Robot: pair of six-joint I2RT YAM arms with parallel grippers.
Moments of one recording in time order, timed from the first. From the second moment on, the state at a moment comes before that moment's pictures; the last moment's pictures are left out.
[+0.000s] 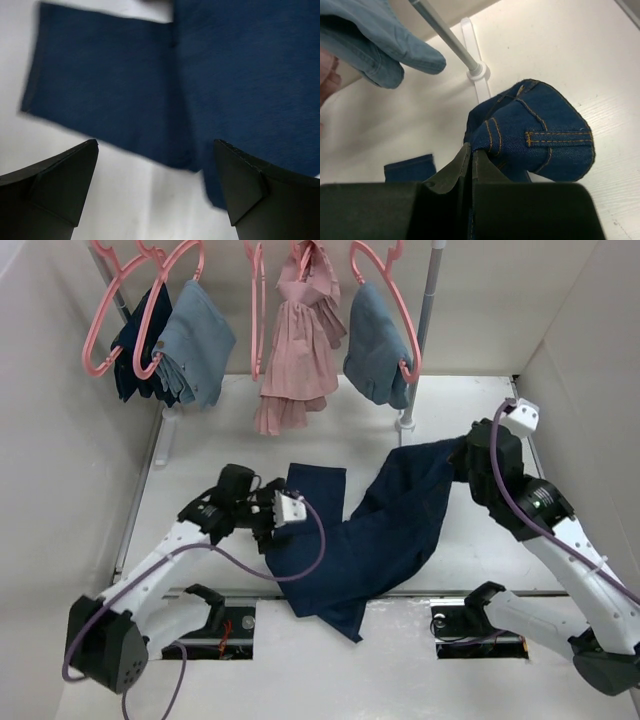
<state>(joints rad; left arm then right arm) -0.42 0.97 0.66 -0.55 0.59 0.86 0.57 0.93 1.19 -0.68 0.71 0.66</state>
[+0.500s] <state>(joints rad) -0.62 1.25 0.74 -0.82 0.52 1.16 0.53 0.96 1.08 -0.66 0.63 0.68</state>
